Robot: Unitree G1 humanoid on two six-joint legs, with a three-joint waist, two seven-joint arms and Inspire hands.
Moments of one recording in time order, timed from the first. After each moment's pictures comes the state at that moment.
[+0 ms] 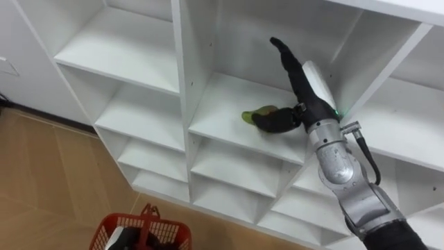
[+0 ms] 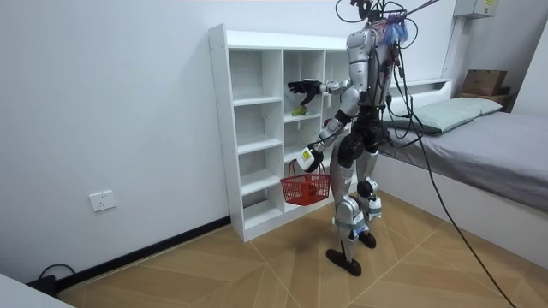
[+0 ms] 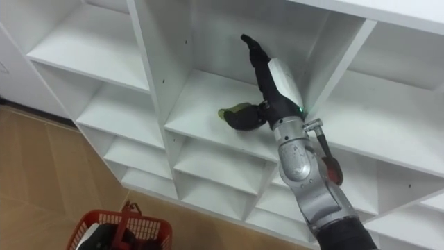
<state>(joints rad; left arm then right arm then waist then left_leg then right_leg) 0.10 0.23 -0.11 0.86 0.17 -0.07 0.07 -0.27 -0.31 0.29 0.36 -0.31 -0.17 -0.23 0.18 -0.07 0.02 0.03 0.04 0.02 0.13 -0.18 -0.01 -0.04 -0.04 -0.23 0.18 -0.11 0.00</state>
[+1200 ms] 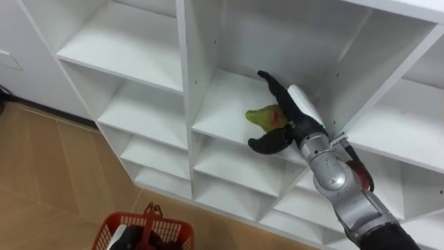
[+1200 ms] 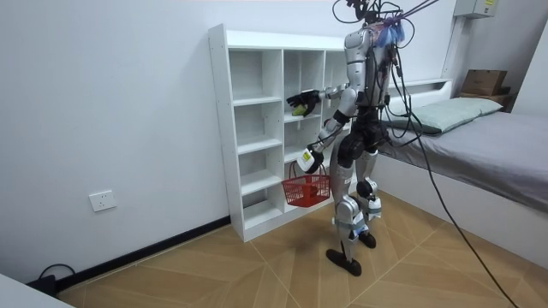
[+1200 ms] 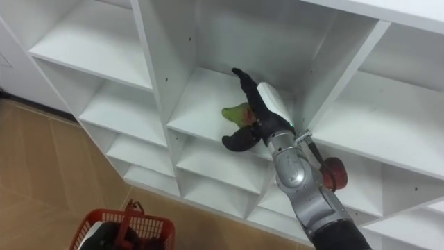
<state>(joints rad) 0.07 0.22 -0.14 0.88 0.17 -0.04 0.07 -0.28 -0.30 0.34 0.43 -0.30 -0.09 -0.12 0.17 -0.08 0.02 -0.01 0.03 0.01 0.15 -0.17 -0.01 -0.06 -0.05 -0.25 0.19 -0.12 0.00</state>
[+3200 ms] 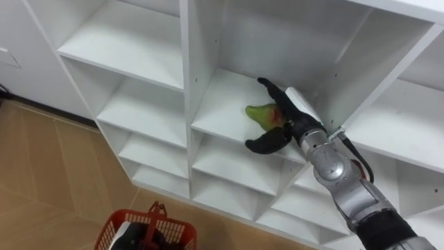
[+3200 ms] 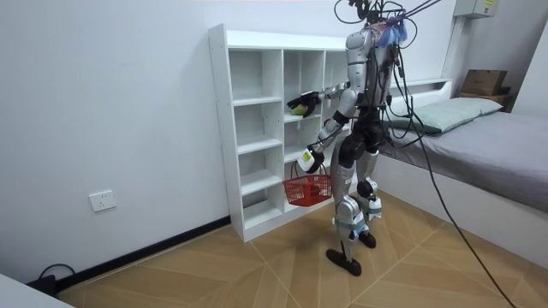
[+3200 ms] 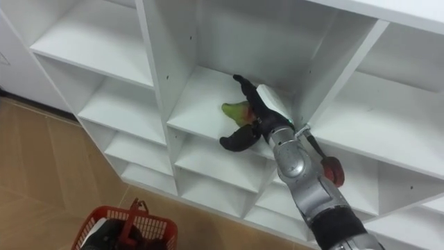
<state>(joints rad) 0.04 0.22 -0.14 0.90 0.17 -0.02 0.05 -0.36 -0.30 0.35 0.58 -0.31 -0.07 -0.05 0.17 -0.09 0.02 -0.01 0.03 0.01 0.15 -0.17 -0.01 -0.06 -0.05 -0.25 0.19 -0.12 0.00</state>
